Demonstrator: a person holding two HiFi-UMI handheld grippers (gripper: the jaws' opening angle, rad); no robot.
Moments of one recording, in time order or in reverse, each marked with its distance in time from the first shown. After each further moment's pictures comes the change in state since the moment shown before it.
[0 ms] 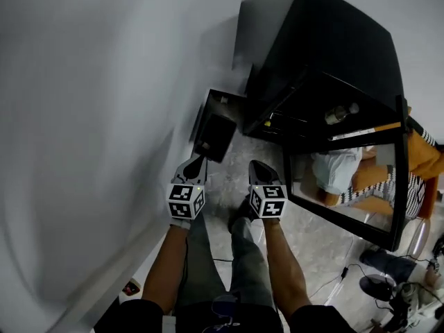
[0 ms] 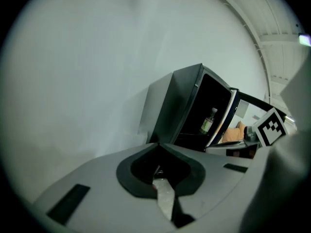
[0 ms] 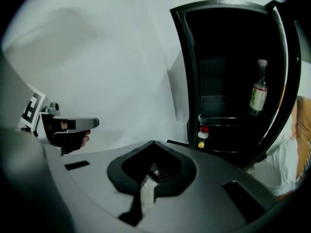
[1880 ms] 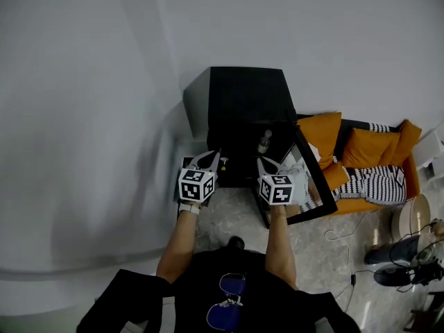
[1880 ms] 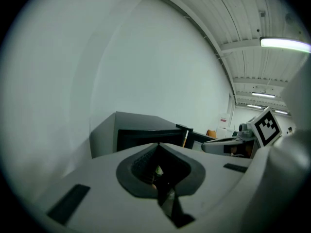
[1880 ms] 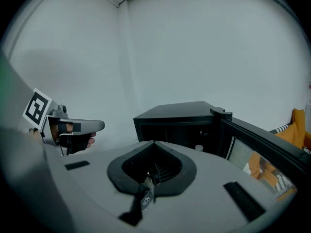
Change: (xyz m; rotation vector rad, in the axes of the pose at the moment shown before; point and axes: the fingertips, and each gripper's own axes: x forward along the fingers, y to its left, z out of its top) left arm -0.054 -0.300 0.256 0.221 -0.136 -0.283; right arm -0.309 -0.118 0.221 0.015 -0.290 -0.141
